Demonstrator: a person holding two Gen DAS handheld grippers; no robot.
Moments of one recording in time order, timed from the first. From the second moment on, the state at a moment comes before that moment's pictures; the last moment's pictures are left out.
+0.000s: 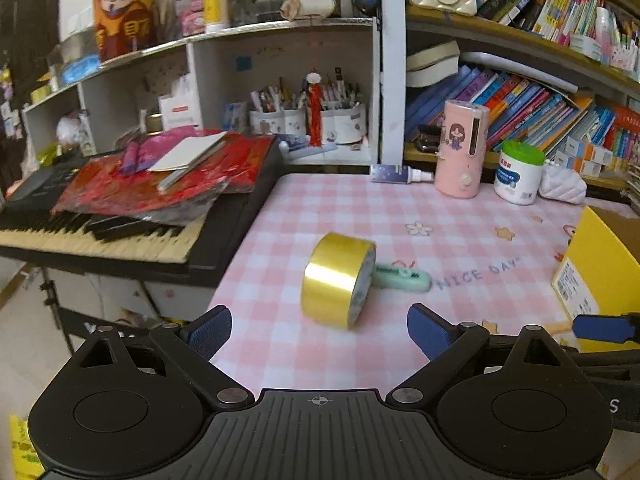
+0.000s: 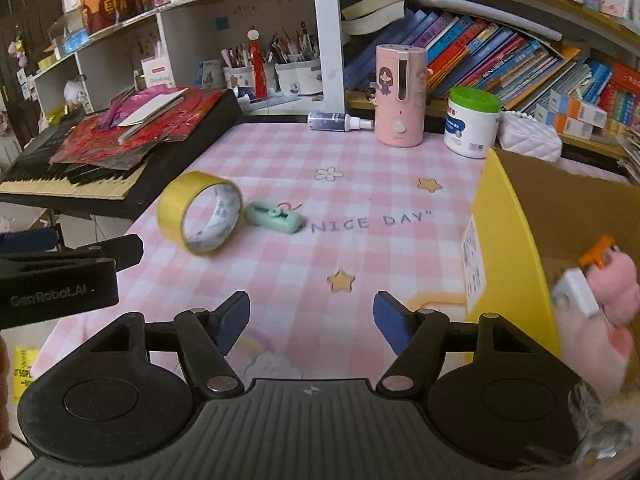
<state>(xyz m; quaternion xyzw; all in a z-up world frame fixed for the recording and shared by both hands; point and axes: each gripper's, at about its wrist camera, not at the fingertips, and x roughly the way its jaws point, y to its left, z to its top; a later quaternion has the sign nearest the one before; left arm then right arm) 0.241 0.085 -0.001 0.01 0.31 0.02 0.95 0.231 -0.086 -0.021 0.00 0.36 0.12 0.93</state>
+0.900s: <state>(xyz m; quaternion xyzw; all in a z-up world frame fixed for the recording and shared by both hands) 0.354 0.090 -0.059 0.01 0.39 0.04 0.92 0.350 -0.073 -0.040 0.01 0.39 0.16 0.91</state>
